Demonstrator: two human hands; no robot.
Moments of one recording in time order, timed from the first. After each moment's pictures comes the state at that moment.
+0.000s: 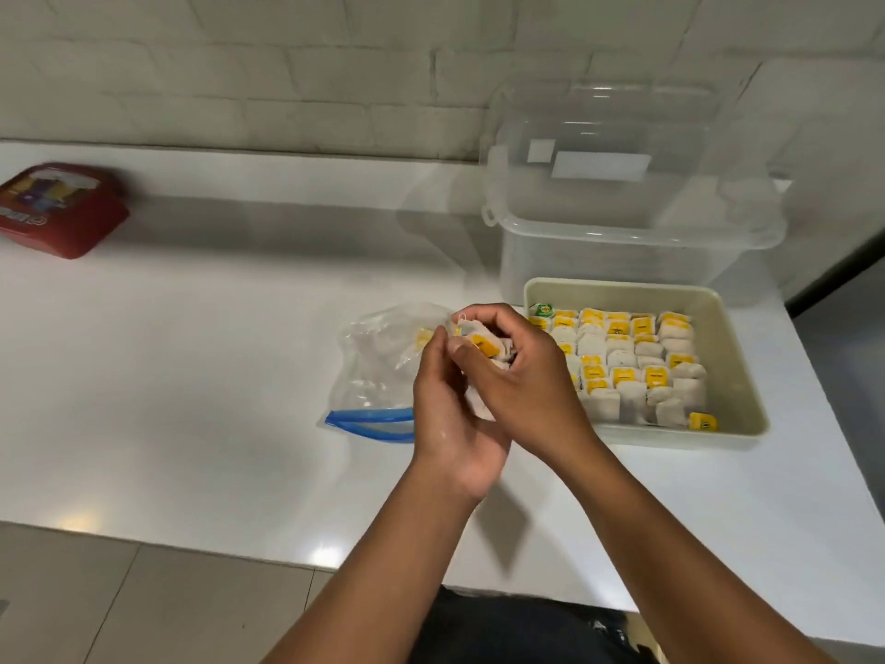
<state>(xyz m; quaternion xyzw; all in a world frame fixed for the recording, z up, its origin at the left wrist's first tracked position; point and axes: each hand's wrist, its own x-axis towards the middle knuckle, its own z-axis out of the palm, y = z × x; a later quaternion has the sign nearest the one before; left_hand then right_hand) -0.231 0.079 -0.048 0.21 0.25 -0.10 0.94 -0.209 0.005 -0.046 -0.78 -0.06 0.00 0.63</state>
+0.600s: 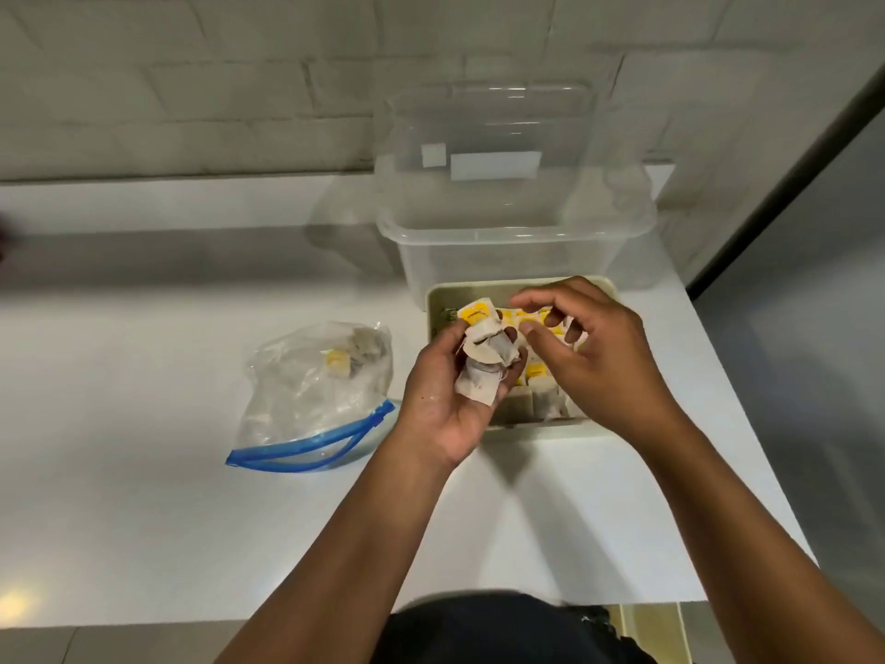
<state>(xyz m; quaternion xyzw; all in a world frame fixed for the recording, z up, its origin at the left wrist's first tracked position) -0.178 -0.003 -0.065 0.25 0.22 -0.22 0.92 -0.188 -0.155 -0.037 -0.88 -0.10 -0.13 0.43</state>
